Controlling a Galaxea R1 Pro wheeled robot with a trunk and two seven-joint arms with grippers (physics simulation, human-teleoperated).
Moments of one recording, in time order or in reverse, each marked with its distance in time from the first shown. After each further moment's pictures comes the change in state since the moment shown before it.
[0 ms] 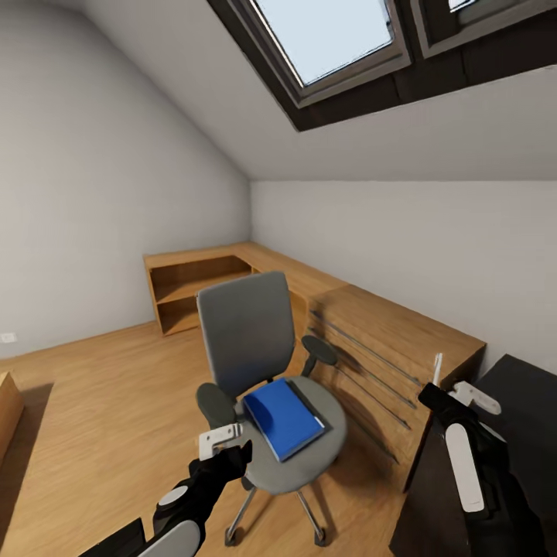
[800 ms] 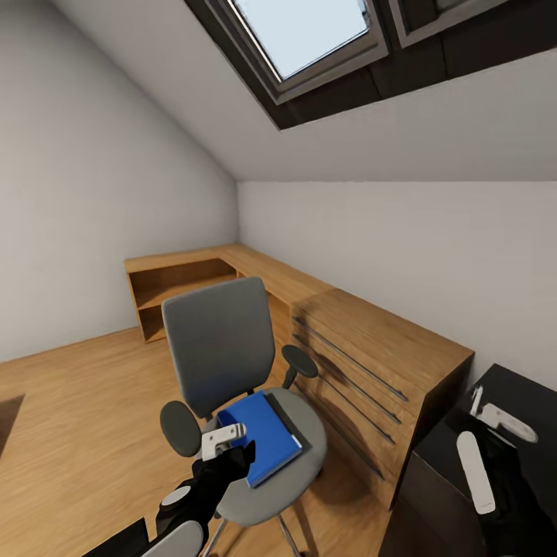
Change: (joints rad) left arm 0.000 -0.014 -0.001 0.001 0.001 0.000 -0.001; right arm -0.008 -0.077 -0.018 0.132 0.014 0.001 -0.226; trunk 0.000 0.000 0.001
